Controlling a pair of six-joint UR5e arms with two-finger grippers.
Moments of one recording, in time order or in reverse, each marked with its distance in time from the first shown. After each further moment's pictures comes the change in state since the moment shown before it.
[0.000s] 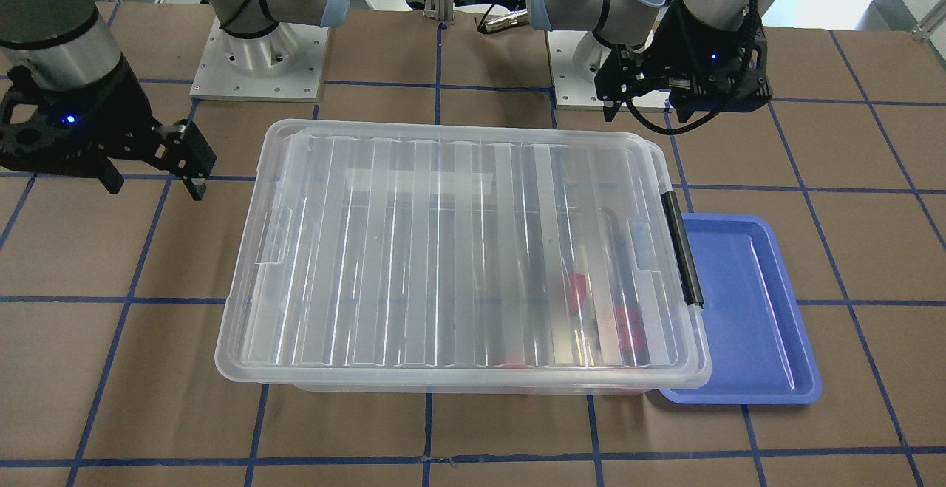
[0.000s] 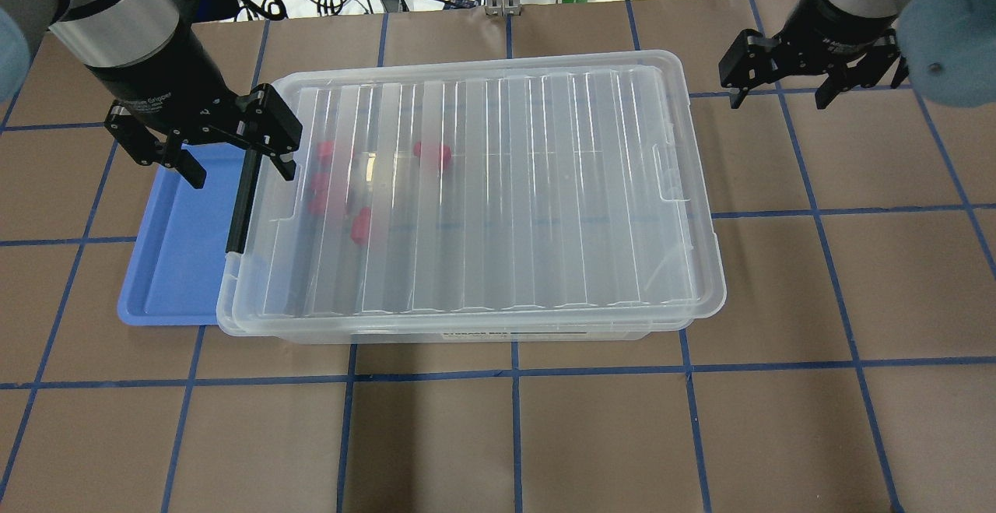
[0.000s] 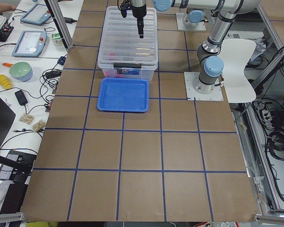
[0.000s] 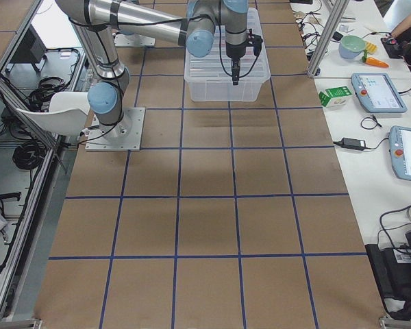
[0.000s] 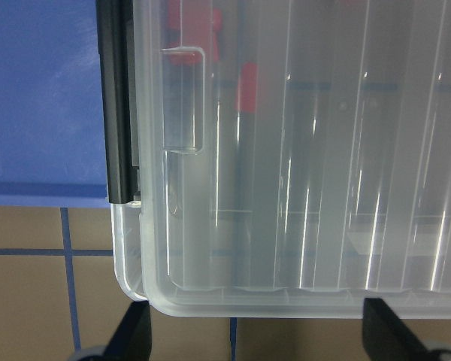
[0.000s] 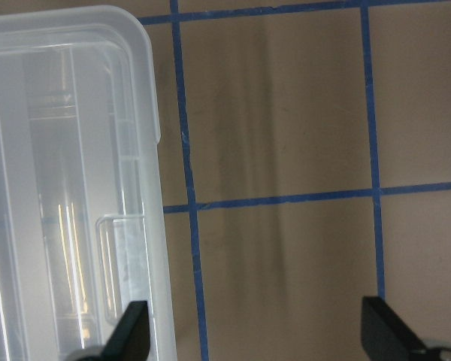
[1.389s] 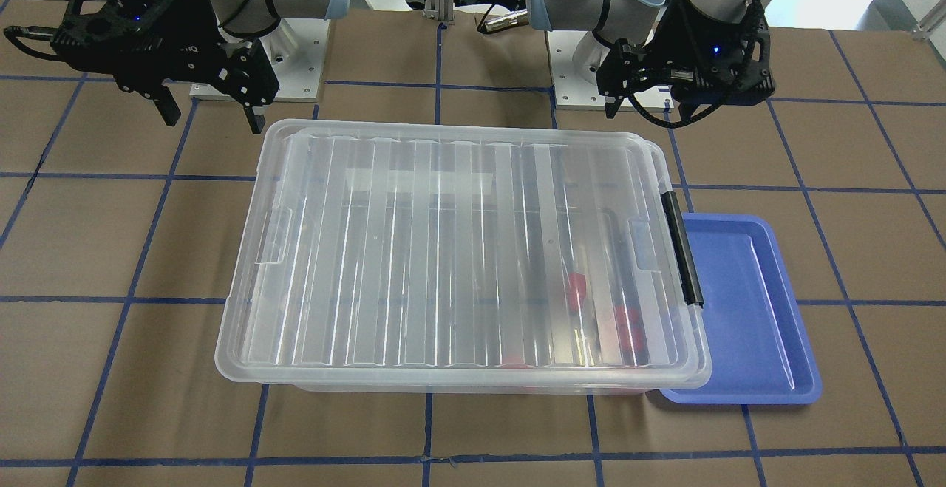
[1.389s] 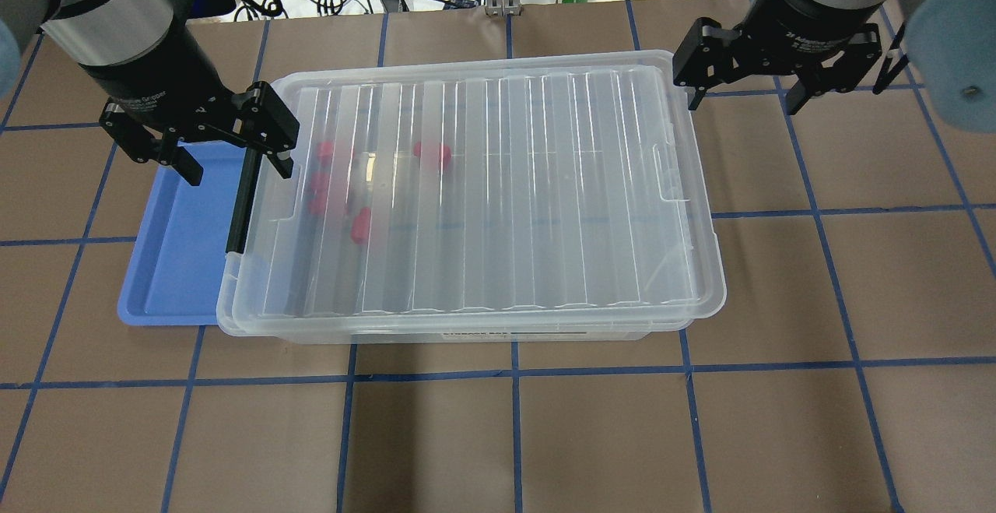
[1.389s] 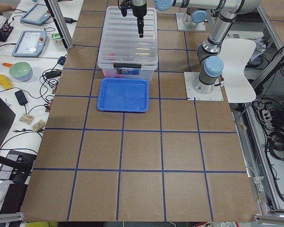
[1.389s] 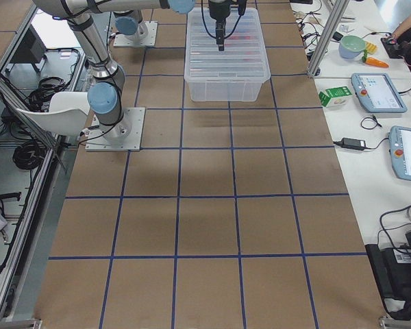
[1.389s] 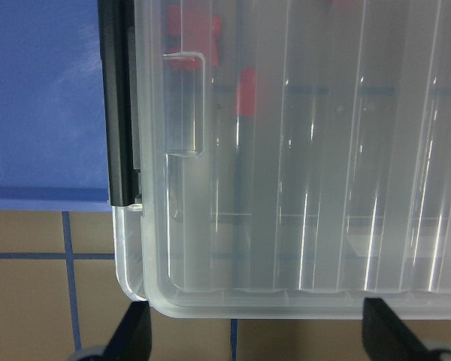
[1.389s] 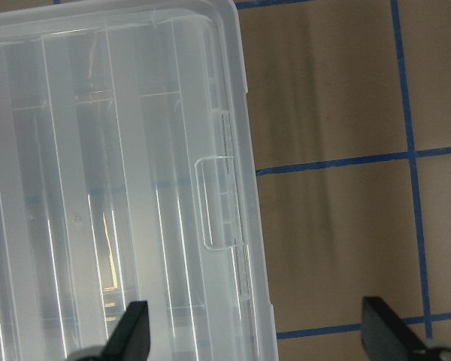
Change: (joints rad) left arm 0.002 0.011 0.000 0.005 0.000 0.010; right arm 0.149 -0.073 -0.024 0.073 -0.004 0.177
